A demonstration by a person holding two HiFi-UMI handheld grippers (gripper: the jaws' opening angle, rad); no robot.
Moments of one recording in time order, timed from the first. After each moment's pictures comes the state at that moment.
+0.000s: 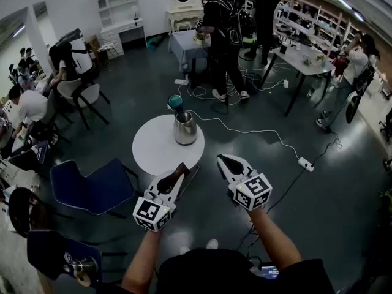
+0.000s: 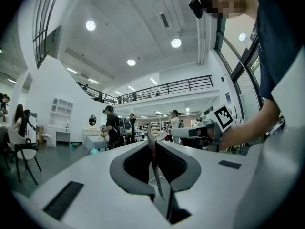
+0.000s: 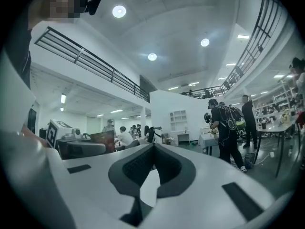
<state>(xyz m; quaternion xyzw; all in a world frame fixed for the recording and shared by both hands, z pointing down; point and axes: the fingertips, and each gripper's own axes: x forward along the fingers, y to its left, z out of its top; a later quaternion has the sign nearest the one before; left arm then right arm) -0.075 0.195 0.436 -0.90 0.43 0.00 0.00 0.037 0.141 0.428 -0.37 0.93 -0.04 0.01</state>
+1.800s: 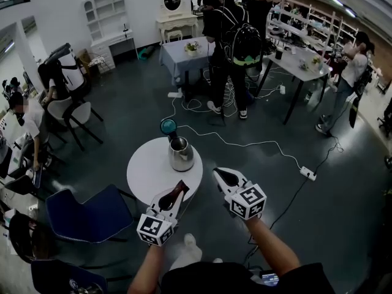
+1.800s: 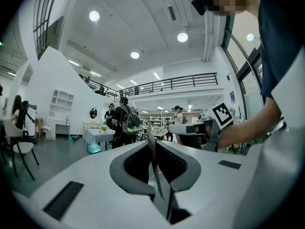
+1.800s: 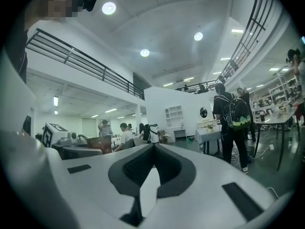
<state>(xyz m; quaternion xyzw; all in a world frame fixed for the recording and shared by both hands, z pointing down) -0.077 0.033 0.474 -0.90 0.43 -0.02 -0.04 0.031 -0.028 0.462 -0.38 0.92 -0.08 0.01</state>
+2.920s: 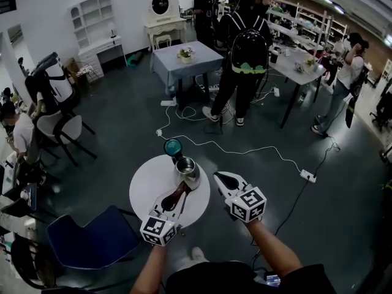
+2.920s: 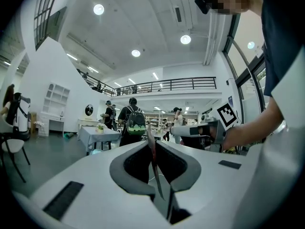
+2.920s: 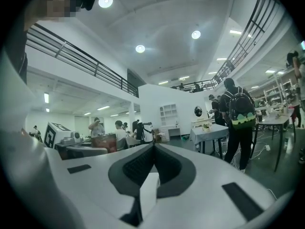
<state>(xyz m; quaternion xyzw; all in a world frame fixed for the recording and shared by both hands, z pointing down) -0.147 -0.126 0.467 -0.92 0.40 -0.01 -0.05 -0.040 -0.169 0.456 -0.42 0.91 -0.09 -0.01</state>
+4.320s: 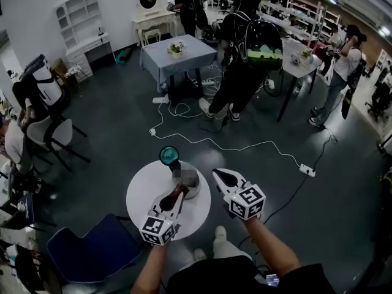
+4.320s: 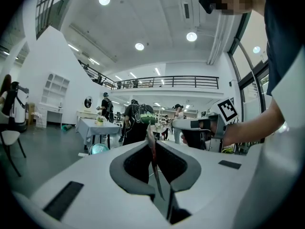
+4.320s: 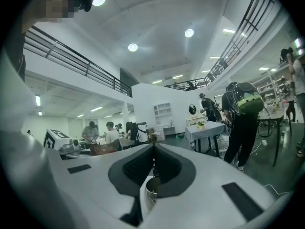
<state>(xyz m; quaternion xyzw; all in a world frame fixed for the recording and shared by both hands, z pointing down) -0.154 -0.233 0.507 -0.92 0.38 -0.03 -0.09 -0.039 -0.274 0.479 -0.44 0.89 -0.11 0.00</state>
